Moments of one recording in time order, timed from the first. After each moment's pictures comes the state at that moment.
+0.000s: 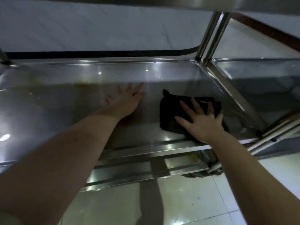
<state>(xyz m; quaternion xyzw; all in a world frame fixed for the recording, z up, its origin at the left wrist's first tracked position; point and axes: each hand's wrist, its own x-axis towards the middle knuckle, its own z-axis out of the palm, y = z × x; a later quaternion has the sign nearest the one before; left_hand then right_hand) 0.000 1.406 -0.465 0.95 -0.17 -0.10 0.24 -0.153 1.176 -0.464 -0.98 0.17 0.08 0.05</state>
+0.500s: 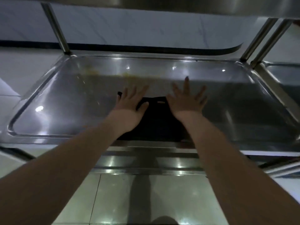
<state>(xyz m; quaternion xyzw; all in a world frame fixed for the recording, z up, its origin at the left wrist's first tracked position) -0.062 1.561 -0.456 0.96 -0.18 -0.01 0.22 -0.070 1.365 -0.446 -0.98 0.14 0.00 0.13</state>
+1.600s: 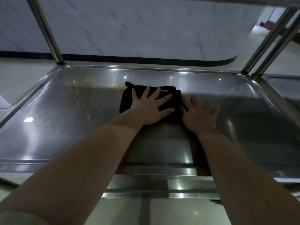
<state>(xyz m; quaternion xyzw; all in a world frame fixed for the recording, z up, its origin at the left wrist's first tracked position) 0.040 1.482 -0.467 0.97 -0.25 -0.05 0.01 -0.018 1.302 -0.481 -0.99 0.15 0.01 0.05</state>
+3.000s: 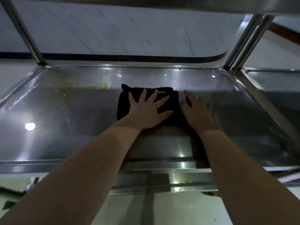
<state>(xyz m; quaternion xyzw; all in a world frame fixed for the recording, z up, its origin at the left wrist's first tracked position) -0.006 1.417 -0.473 0.97 -0.25 -0.04 0.04 -0.049 1.229 -0.478 -0.96 0.14 -0.09 0.24</state>
